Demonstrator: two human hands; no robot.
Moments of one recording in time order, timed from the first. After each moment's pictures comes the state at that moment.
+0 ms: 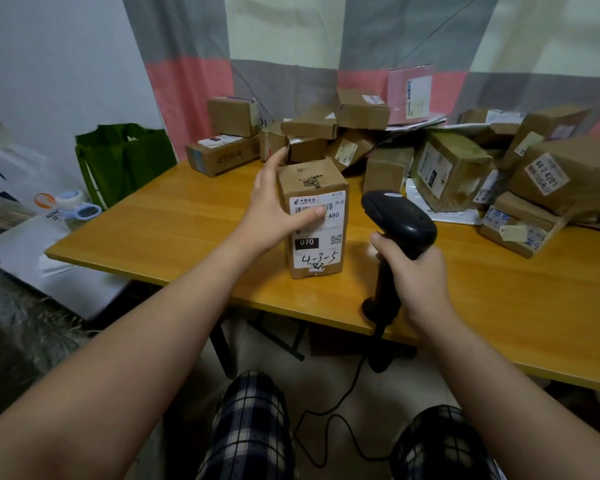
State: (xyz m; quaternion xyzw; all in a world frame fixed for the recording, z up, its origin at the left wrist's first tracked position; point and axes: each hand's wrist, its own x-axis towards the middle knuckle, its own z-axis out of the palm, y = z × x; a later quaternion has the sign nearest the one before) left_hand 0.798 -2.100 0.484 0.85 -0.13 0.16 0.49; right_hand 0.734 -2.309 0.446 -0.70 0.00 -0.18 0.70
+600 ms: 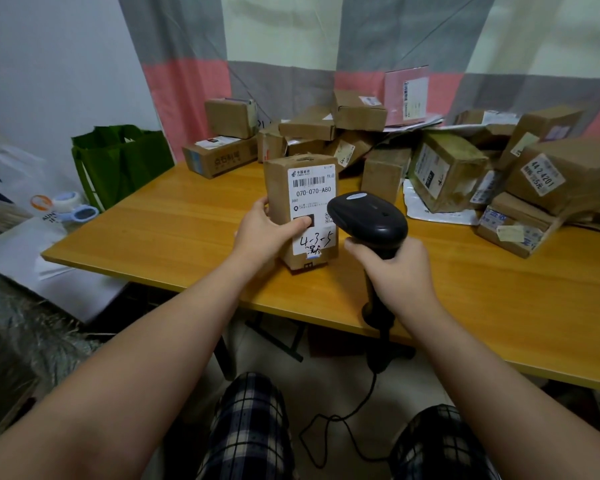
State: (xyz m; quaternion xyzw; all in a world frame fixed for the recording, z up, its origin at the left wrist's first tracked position) left_hand 0.813 -2.097 0.449 0.84 0.03 0.13 0.52; right_hand 0.726 -2.293 0.464 -0.78 -0.08 -0.20 0.59
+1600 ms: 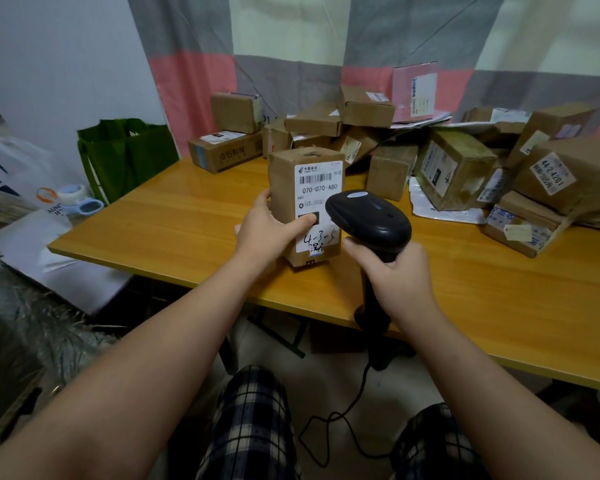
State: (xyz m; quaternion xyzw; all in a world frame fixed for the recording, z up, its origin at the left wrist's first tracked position) left_hand 0.794 -2.098 0.456 0.86 0.04 0.16 0.48; right_hand 0.711 -2.281 0.467 -0.74 -0.13 -0.19 0.63
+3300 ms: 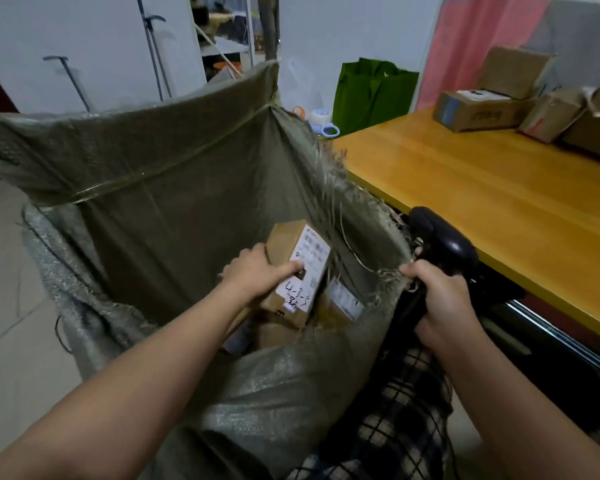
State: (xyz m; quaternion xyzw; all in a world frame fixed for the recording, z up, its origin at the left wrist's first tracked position) left_hand 0.544 -1.824 0.337 0.88 0.40 0.01 0.26; right_hand 0.628 -2.068 0.393 -0.55 0.04 0.23 0.80
